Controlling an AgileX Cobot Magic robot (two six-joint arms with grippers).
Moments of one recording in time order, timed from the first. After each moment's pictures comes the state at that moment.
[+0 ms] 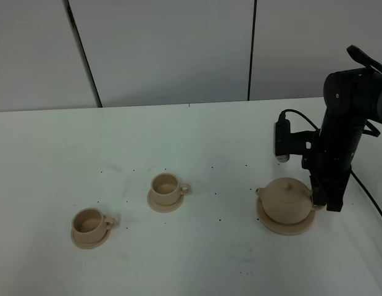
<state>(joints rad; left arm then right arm) 0.03 0.01 -0.51 0.03 1.04 0.03 0.28 2.13 -1.59 0.09 1.11 -1.25</state>
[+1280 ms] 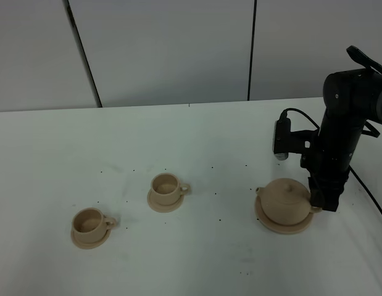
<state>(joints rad) 0.03 0.01 -0.51 0.03 1.04 0.03 0.28 2.14 -1.59 0.10 1.10 -1.20</state>
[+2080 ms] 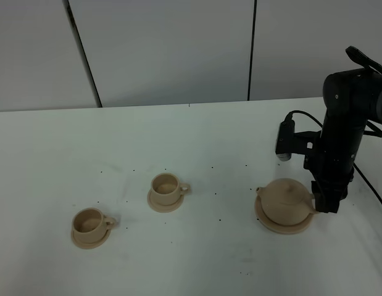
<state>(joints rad) 0.03 0.01 -0.51 0.03 1.04 0.03 0.28 2.14 -1.59 0.08 1.15 -1.13</state>
